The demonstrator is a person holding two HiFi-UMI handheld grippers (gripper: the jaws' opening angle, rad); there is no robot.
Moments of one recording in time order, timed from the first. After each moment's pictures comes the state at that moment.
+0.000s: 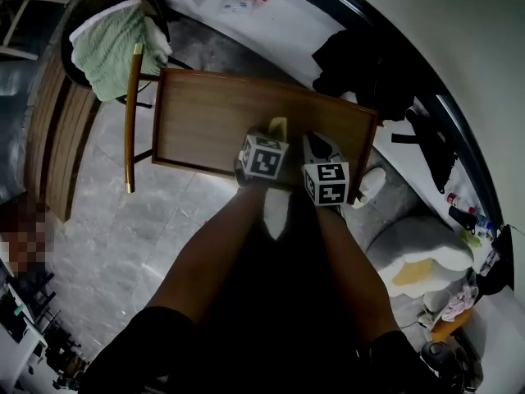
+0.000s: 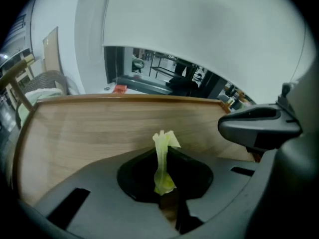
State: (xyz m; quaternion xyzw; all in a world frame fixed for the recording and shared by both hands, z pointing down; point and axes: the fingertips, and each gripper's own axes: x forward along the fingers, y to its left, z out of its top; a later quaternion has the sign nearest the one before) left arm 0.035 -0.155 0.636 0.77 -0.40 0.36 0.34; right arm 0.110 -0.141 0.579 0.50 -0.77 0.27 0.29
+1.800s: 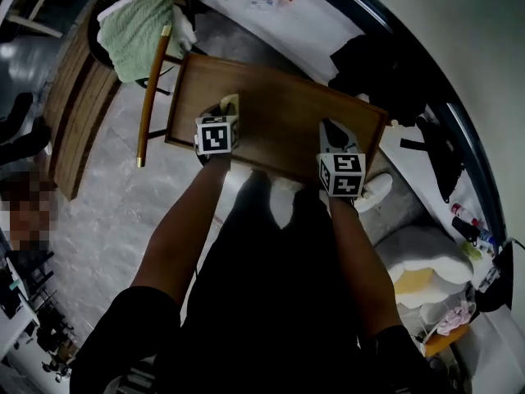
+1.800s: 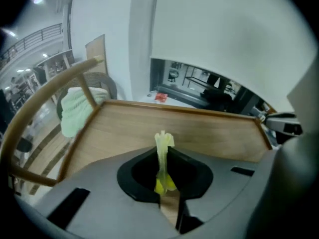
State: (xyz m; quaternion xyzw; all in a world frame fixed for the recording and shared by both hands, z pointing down) left arm -0.147 -0.180 0.607 0.68 -0.55 0.33 0.35; right arm 0.105 -0.153 0.535 0.50 -0.80 0.22 0.26
